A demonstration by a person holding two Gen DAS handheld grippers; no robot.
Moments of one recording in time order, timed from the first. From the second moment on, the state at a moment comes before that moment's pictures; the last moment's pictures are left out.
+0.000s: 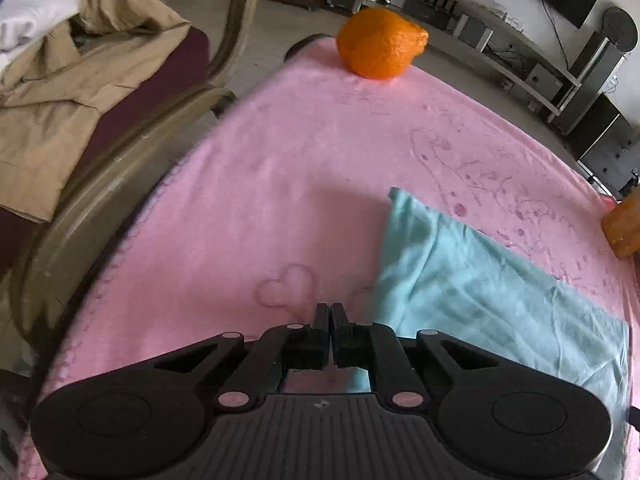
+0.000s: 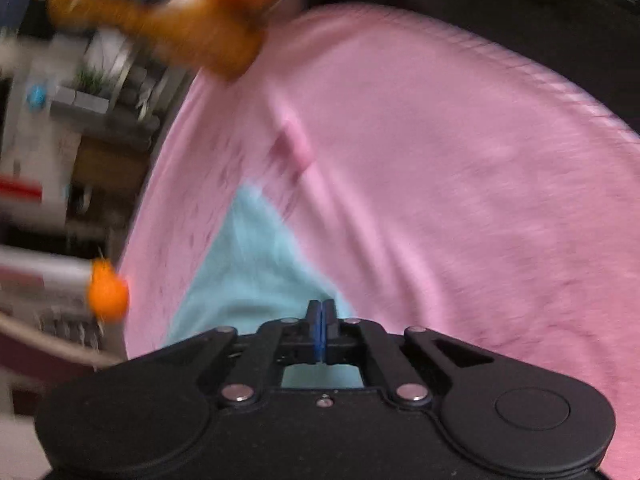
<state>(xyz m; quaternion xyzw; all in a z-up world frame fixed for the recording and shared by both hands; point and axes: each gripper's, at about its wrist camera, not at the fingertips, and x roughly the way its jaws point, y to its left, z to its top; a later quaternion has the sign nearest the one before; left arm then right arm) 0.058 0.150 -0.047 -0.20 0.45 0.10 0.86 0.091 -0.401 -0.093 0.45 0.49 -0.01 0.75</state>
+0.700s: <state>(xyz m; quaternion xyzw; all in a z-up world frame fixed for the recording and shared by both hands) 0.077 0.129 -0.054 -0.22 0.42 0.10 0.88 0.108 -0.360 -0.081 0.44 0.47 0.06 0.76</state>
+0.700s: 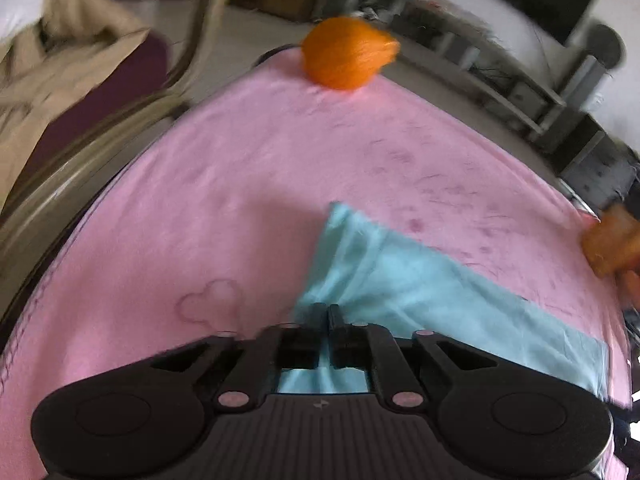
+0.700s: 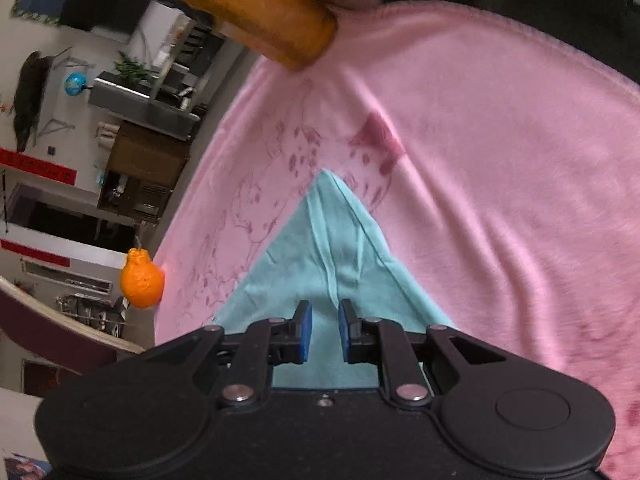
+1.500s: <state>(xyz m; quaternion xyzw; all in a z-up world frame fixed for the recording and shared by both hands) -0.021 0.049 -0.033 -0.02 0.48 0.03 0.88 0.000 -0.337 -0.049 0.35 0.48 0.12 0.79</state>
